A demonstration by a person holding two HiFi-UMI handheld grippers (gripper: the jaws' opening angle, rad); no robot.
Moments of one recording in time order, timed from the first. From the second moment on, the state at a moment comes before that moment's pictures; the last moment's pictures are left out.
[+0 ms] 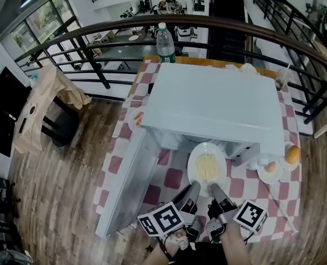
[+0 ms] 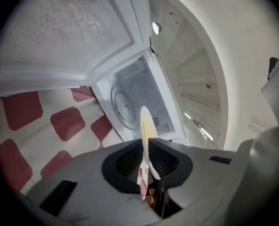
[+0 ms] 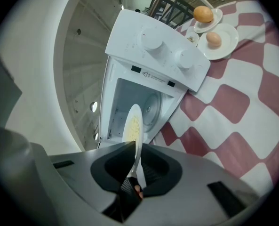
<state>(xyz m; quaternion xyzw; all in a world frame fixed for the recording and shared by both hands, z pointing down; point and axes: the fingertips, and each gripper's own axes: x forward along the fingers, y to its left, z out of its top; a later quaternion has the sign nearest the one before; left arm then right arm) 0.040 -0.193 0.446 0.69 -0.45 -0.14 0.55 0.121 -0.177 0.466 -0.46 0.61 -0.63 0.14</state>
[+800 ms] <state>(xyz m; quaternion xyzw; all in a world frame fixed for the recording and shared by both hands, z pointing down) 0.039 -0.196 0.447 0.69 -0.45 -0.14 0.54 0.116 -0.183 0.464 -0.44 0.62 -0.63 0.15</state>
